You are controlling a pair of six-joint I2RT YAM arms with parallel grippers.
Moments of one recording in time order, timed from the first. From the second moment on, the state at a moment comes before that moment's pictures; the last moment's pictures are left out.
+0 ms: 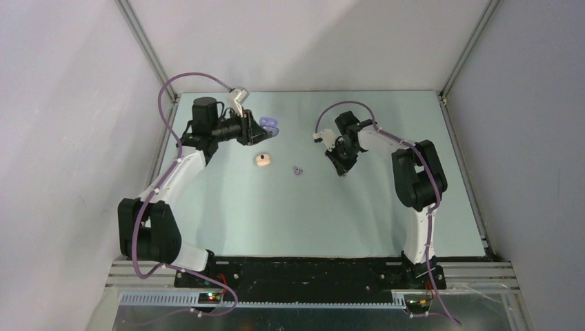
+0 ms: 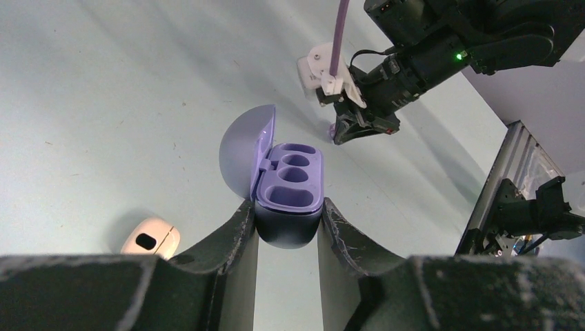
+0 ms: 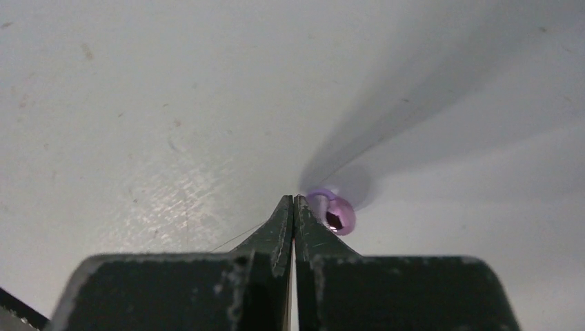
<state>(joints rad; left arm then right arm) -0.15 1.44 1.13 -0.13 0.79 -0.13 0.42 2.04 1.49 -0.75 -0.27 -0.48</state>
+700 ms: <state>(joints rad) -0.15 1.45 1.13 -0.20 0.78 -0.07 0.38 2.00 1.55 -0.86 -0.53 -0.48</state>
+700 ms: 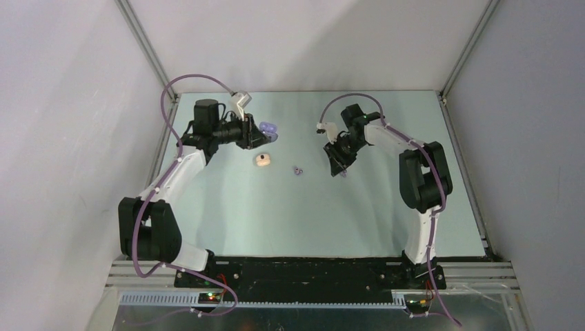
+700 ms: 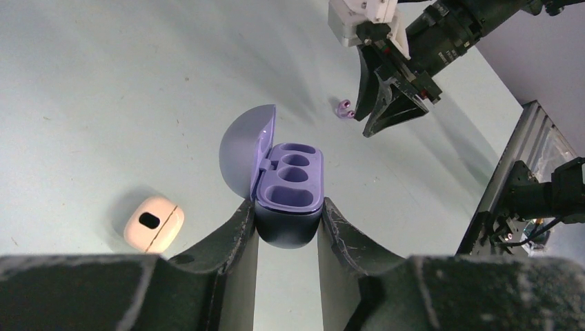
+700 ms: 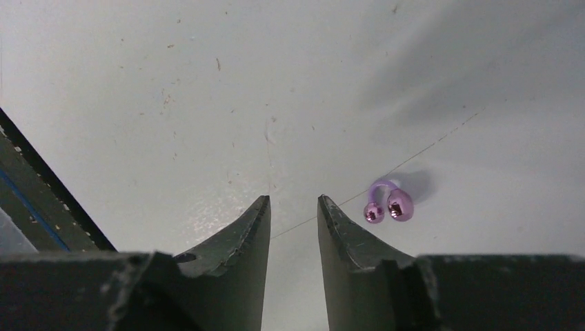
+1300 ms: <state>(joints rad) -0.11 1.33 1.06 -0.29 0.73 -0.09 0.57 1.91 1.41 -0.53 -0.65 -0.84</state>
